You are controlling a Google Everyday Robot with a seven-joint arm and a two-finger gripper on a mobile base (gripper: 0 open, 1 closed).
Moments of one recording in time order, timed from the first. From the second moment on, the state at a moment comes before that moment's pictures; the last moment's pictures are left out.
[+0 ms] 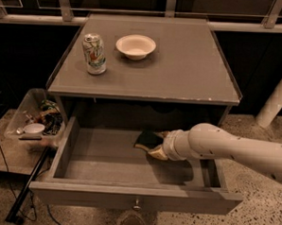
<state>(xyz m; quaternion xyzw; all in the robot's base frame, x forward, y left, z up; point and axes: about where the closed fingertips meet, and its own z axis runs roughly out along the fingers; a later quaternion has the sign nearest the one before) 0.576 -0.083 0.600 -0.51 0.78 0.09 0.35</state>
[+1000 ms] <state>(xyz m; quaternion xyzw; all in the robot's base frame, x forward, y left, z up) 0.521 -0.120 0.679 -0.51 0.78 0.04 0.36</state>
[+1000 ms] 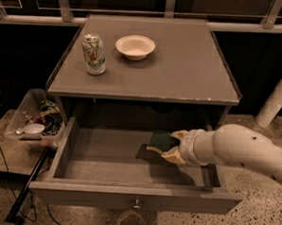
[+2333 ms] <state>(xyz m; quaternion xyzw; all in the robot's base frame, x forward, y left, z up) 0.539 -0.118 0.886 -0.57 0.69 0.00 0.44</state>
